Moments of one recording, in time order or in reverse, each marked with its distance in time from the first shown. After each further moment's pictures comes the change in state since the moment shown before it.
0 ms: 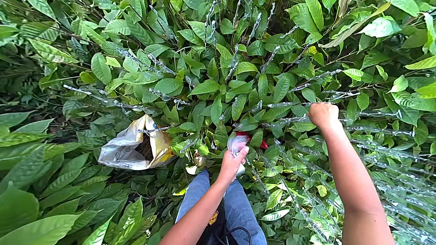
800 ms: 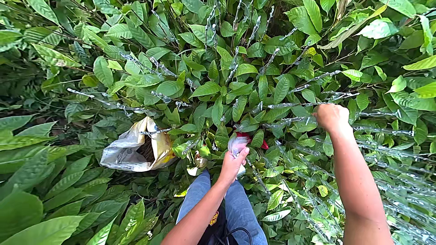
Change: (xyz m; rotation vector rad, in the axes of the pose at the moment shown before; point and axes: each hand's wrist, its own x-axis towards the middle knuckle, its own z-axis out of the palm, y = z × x) left_hand -0.001 0.002 -0.002 -0.016 -0.010 0.011; right_hand -0.011 0.019 -0.004 0.047 0.038 0.001
